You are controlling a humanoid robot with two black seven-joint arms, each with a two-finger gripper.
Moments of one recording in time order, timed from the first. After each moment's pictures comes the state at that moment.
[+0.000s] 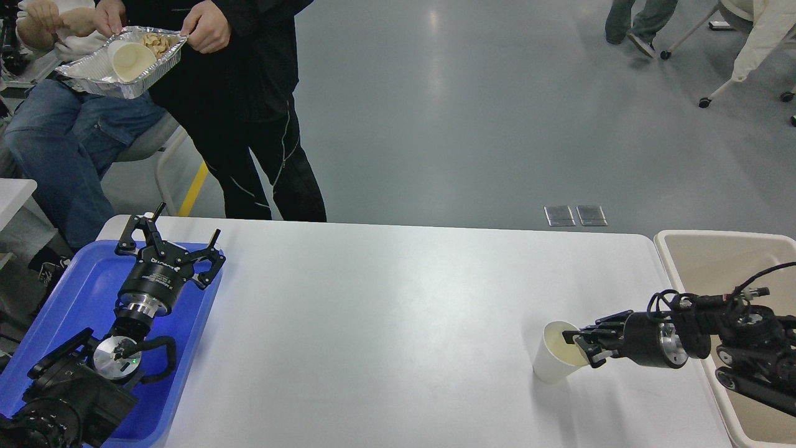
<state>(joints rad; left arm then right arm) -0.56 0.27 -0.94 -0.28 -0.14 -0.79 -0.32 0.91 -0.70 -0.18 1.04 -1.70 -0.07 0.44</state>
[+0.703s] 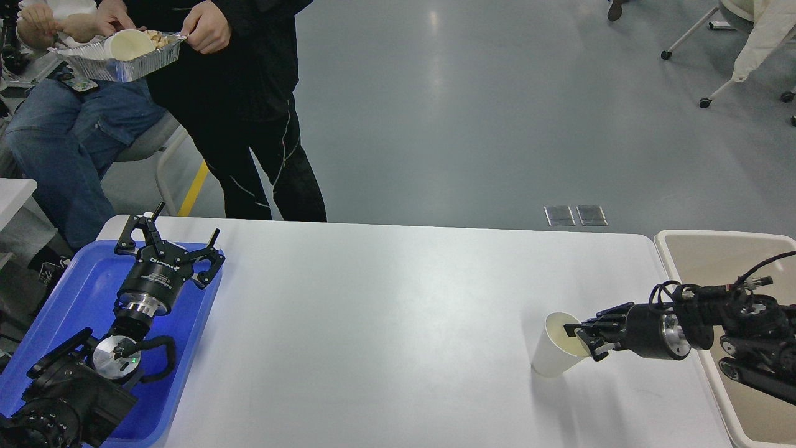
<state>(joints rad) -0.56 0.27 -0.94 -0.28 -0.14 -0.79 -0.32 0.96 -0.71 -0.21 1.04 -1.69 -0.07 0.46</state>
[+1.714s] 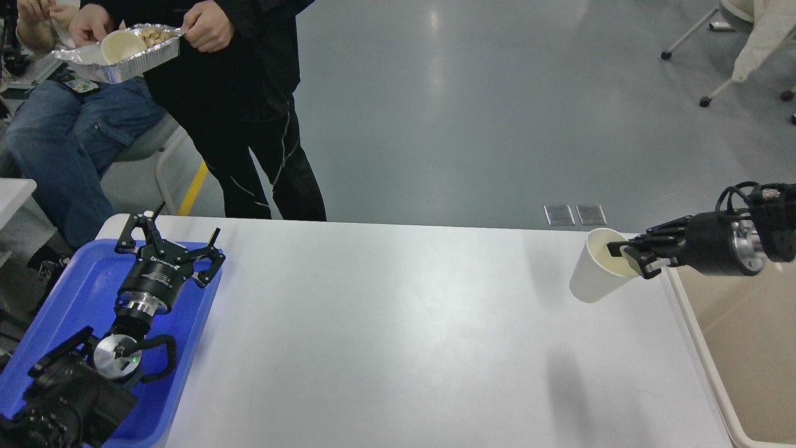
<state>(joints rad) -0.56 0.27 -0.94 -0.28 -0.14 -0.79 -0.32 1.34 -1.00 -0.21 1.31 -1.66 0.17 0.46</state>
